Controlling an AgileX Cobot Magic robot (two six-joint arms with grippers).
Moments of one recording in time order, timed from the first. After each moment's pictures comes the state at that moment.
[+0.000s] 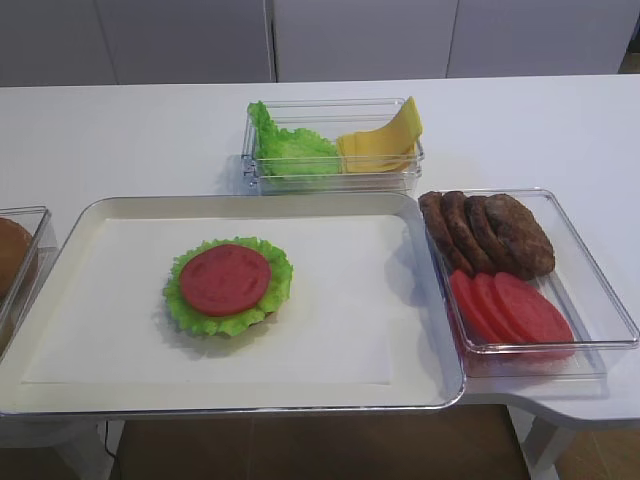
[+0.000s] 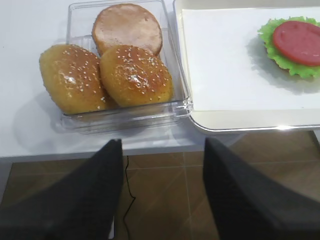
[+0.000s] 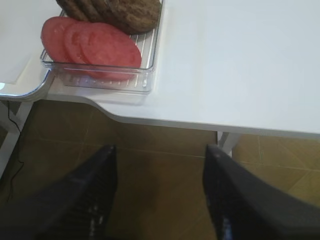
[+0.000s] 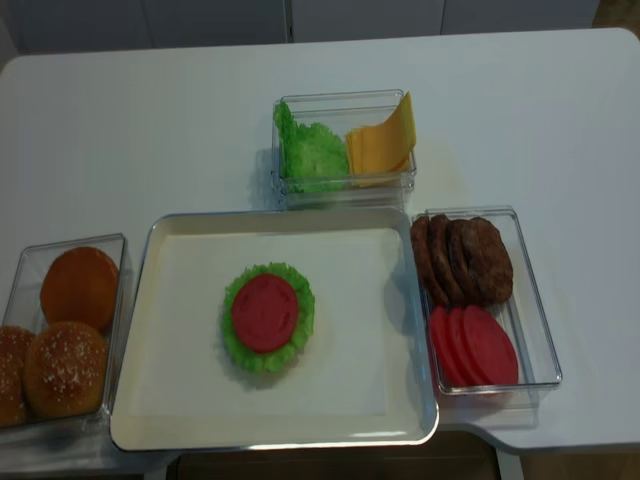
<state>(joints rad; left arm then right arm) 0.00 -0.02 -0.49 0.01 1.18 -0.08 0.21 -0.01 -0.52 0.04 1.28 0.03</state>
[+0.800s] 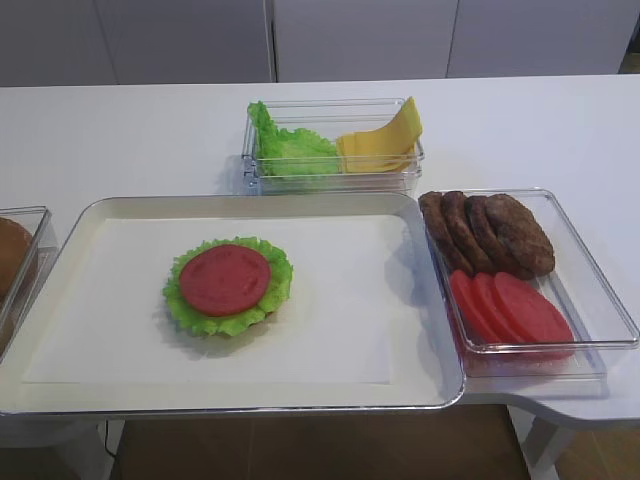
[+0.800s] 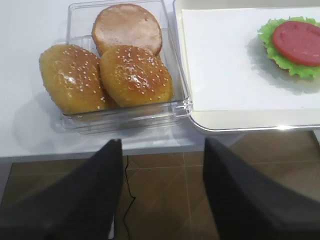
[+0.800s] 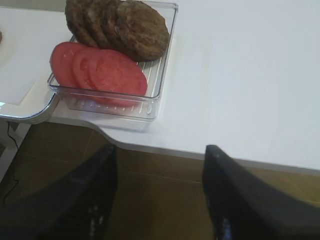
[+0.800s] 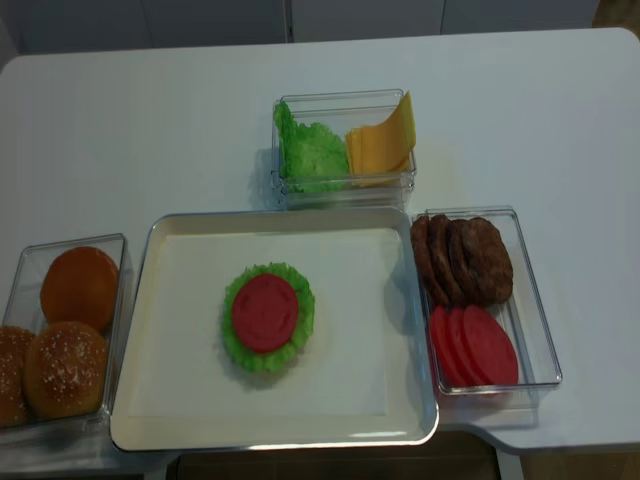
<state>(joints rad) 0.00 -0.02 -0.49 0.01 1.18 -0.08 0.21 -0.01 -0.48 0.04 1.15 0.00</state>
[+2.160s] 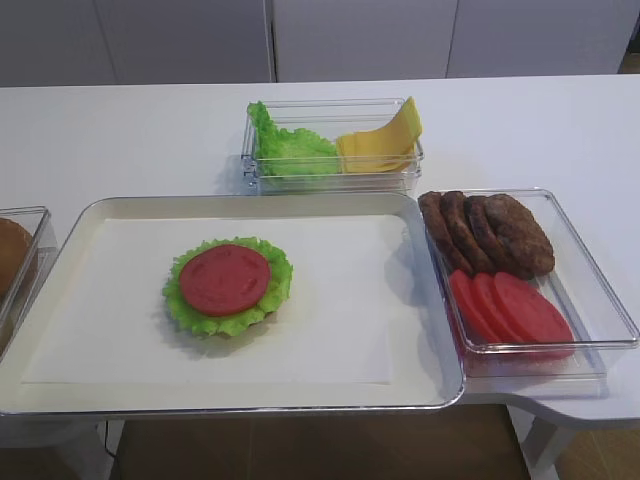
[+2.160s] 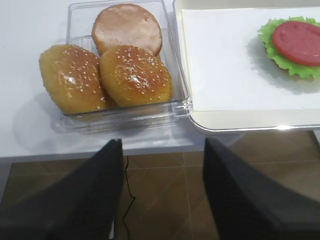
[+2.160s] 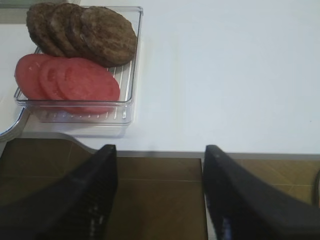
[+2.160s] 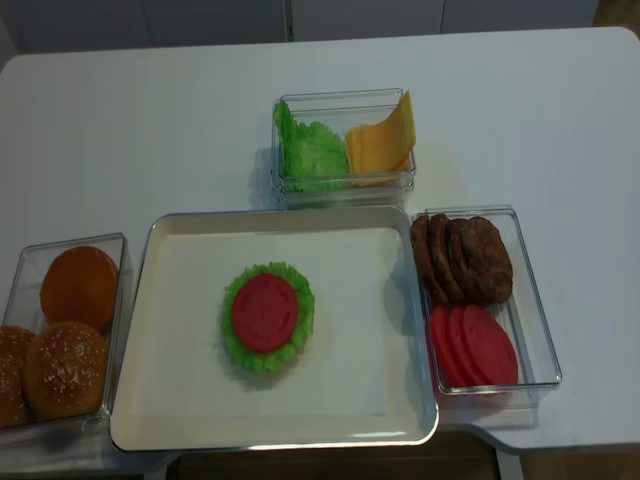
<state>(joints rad) 0.00 -0.02 -0.49 0.01 1.18 -0.08 0.08 -0.02 -0.47 0.05 1.14 0.00</state>
